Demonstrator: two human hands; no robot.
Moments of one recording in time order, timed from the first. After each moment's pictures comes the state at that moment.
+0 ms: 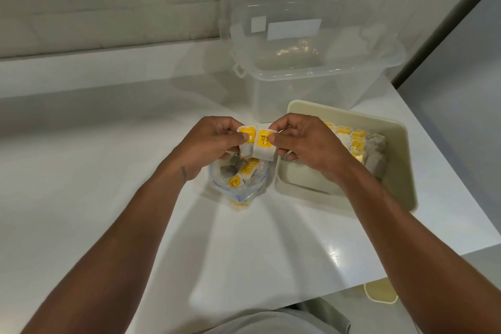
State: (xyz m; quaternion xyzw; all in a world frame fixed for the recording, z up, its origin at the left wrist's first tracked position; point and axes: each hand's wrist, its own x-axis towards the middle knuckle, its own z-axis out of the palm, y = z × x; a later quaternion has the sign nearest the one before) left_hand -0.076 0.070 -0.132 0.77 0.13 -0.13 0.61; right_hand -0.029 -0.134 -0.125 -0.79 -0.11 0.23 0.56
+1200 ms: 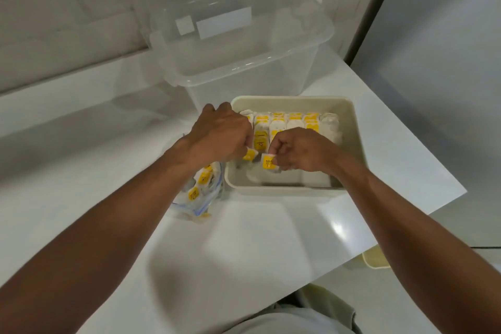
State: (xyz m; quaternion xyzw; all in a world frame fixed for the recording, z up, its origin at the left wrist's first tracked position) left_hand -0.002 -0.035 -0.128 0.97 -0.21 -0.11 -0.04; right_hand -0.003 -0.233 -0.175 -0.87 -0.11 0.28 0.40
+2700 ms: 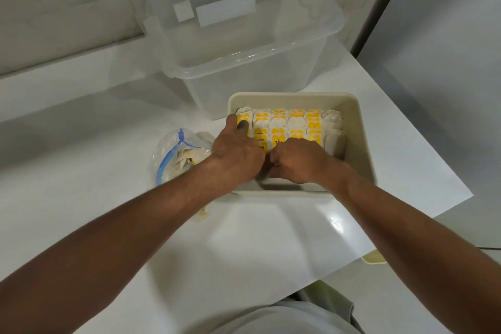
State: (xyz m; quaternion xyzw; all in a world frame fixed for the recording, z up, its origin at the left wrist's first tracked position) left_hand -0.028 -0.074 -0.144 0.91 -0.24 -0.19 -0.28; right_hand -0.005 -0.216 -0.192 -0.94 -0.26 0.23 0.05
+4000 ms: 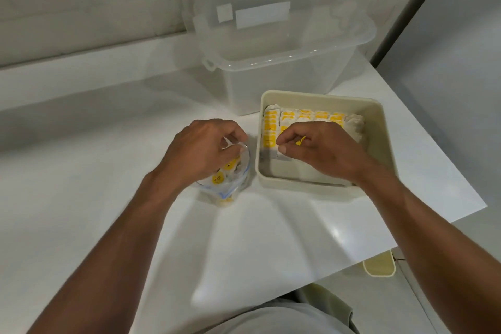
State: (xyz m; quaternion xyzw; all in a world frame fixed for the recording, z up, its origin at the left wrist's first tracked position) left_hand -0.077 0.048 -0.141 0.97 -0.05 -0.04 0.25; right_hand -0.035 -0.201 -0.141 -0.90 -0.21 0.13 0.35
